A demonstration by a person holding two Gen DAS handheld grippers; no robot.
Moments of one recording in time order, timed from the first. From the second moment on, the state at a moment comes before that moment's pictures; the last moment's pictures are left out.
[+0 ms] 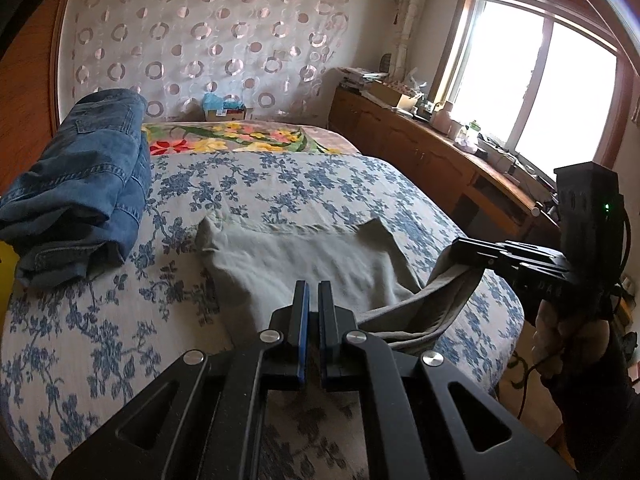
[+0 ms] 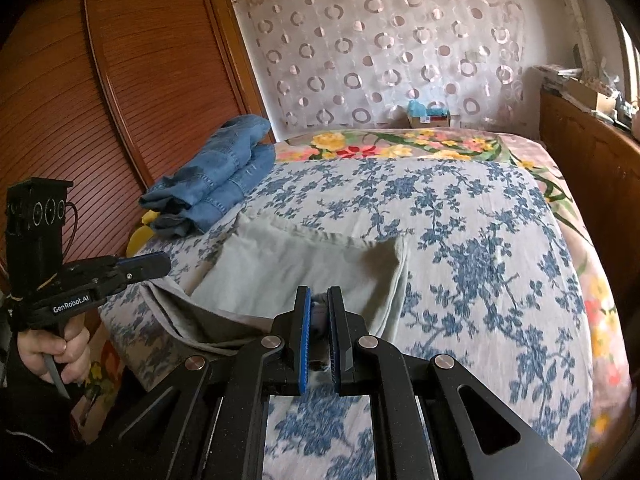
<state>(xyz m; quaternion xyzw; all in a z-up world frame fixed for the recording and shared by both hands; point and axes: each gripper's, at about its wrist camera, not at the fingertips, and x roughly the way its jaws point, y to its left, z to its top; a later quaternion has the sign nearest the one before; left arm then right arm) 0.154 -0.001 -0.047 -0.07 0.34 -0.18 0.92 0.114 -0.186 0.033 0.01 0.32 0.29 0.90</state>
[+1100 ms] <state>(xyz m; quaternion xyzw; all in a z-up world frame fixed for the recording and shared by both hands) 0.250 0.014 -0.051 -0.05 0.35 -0.16 0.92 0.227 -0.152 0.011 0.02 0.35 0.27 0.90</state>
